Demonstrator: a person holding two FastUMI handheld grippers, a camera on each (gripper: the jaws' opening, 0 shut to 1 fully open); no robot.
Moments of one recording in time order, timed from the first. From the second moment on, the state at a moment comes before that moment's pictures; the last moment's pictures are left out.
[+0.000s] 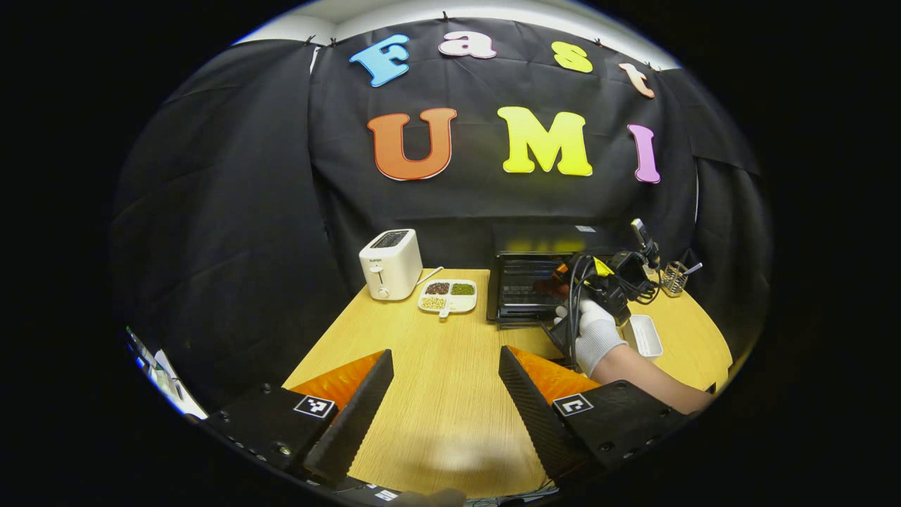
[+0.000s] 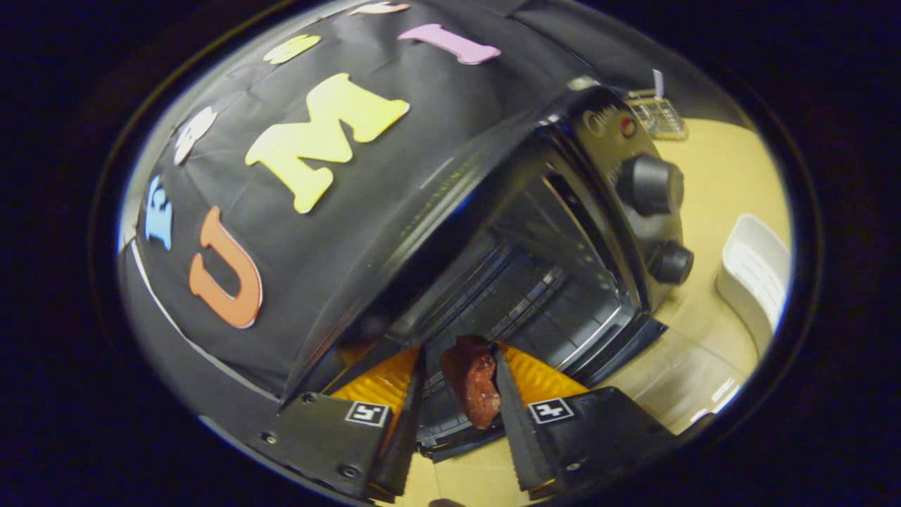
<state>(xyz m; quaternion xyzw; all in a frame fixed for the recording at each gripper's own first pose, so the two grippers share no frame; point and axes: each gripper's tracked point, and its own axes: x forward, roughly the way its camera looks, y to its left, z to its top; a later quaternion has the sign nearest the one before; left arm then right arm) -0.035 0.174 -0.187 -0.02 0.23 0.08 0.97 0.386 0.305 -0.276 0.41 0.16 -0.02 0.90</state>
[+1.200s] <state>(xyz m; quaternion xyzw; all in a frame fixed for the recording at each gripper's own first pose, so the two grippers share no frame) -0.023 0.087 -0.180 -0.04 0.16 0.03 0.99 0.122 0.134 -0.088 0.08 0.10 0.08 0.99</state>
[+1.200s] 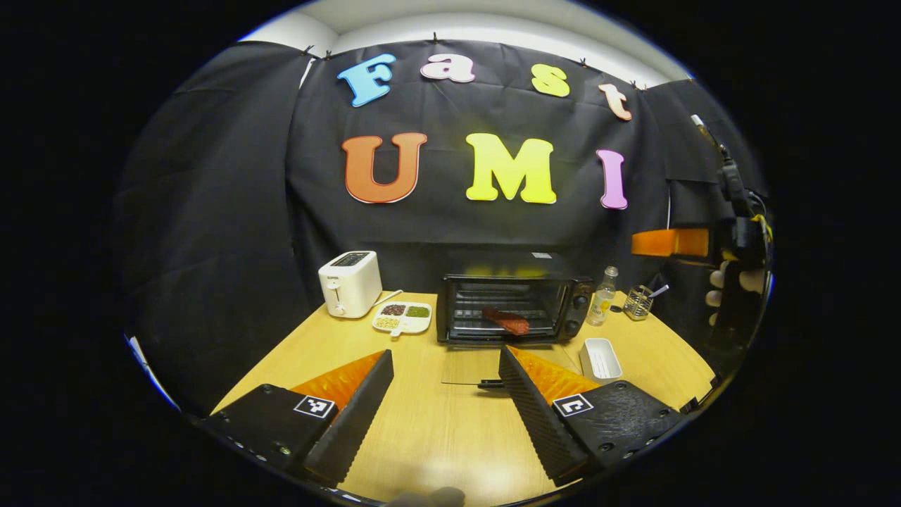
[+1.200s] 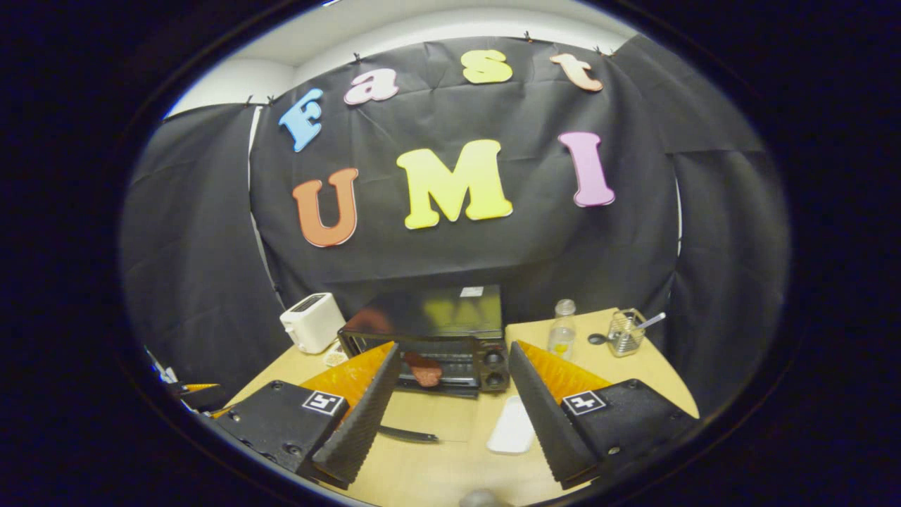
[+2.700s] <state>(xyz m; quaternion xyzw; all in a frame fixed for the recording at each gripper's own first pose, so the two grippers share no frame) 0.060 -0.033 -0.392 -0.03 0.33 -0.02 0.94 -0.017 -0.077 -0.114 0.05 0.16 -0.10 0.98</state>
